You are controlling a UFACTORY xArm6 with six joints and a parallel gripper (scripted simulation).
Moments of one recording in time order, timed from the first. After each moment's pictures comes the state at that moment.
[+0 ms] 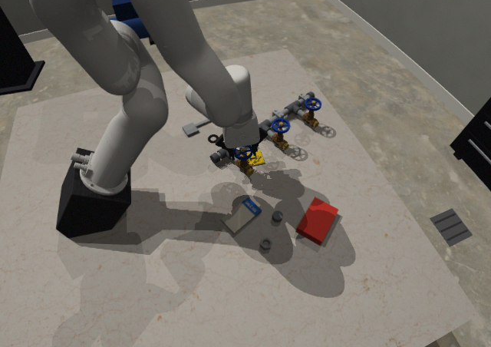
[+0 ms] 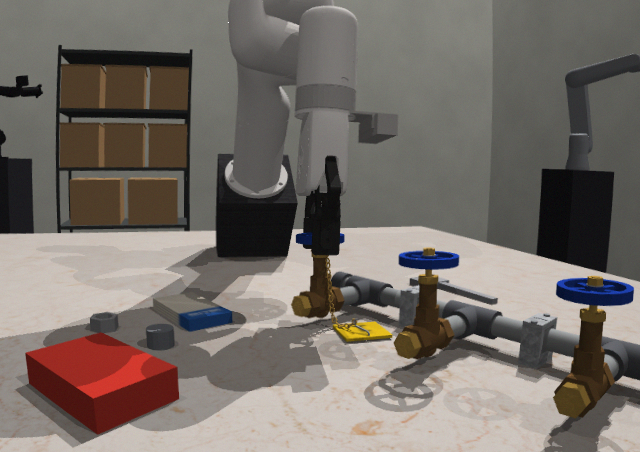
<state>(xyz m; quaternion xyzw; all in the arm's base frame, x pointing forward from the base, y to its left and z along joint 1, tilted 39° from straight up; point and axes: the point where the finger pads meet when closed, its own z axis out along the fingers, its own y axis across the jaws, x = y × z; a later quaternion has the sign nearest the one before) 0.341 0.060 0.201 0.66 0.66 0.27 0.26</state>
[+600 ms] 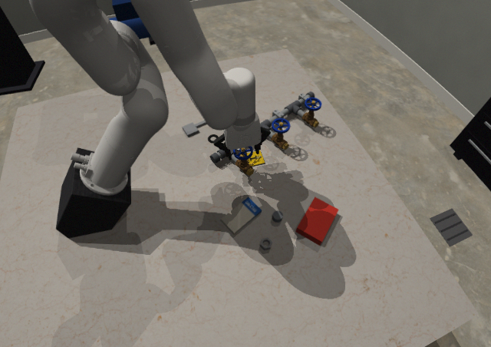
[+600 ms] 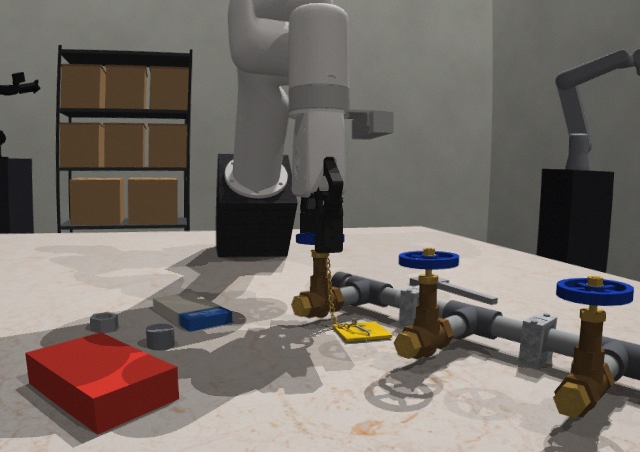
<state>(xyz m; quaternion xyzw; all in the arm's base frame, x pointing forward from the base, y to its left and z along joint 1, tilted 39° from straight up) 0.341 0.060 0.201 0.64 0.68 0.27 0.23</state>
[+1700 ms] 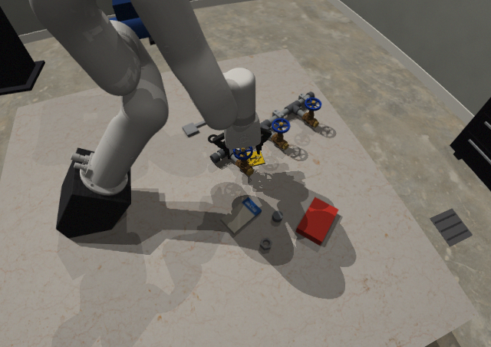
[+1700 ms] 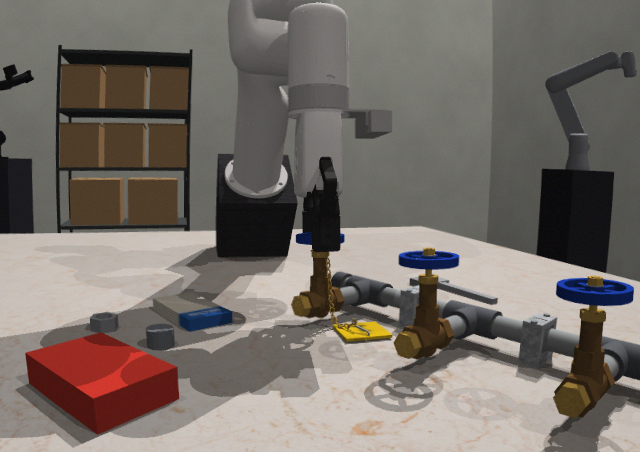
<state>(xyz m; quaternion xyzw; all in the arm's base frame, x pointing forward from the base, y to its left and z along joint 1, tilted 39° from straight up) 0.341 0.060 0.201 0.67 0.66 0.28 0.22</state>
